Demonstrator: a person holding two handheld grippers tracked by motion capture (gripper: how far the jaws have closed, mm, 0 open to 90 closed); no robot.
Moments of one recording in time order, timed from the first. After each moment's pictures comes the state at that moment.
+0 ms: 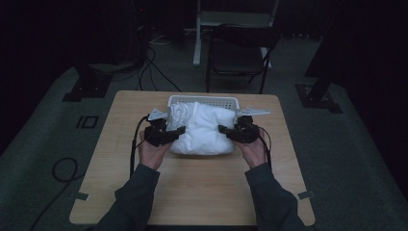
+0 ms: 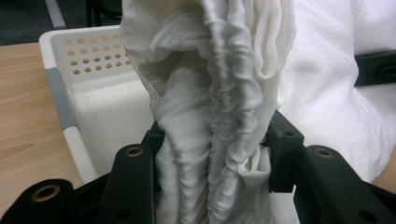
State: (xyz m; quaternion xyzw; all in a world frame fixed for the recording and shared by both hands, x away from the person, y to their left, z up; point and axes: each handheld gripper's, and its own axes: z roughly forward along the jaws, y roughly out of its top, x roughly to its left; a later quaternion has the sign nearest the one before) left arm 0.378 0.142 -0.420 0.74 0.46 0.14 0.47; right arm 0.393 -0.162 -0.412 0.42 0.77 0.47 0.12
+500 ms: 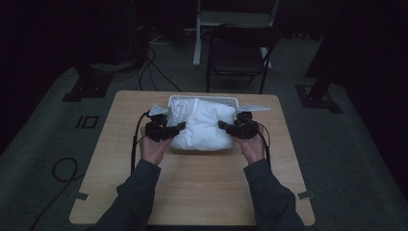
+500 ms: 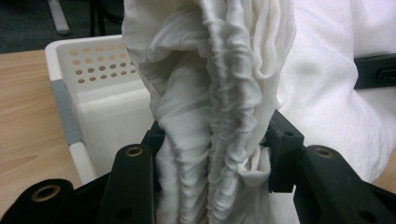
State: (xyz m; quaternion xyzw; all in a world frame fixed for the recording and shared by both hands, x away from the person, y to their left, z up) left arm 0.393 0.141 -0.419 0.74 0.46 0.15 0.47; right arm 0.406 -0.161 -0.412 0.43 0.76 0.47 0.12
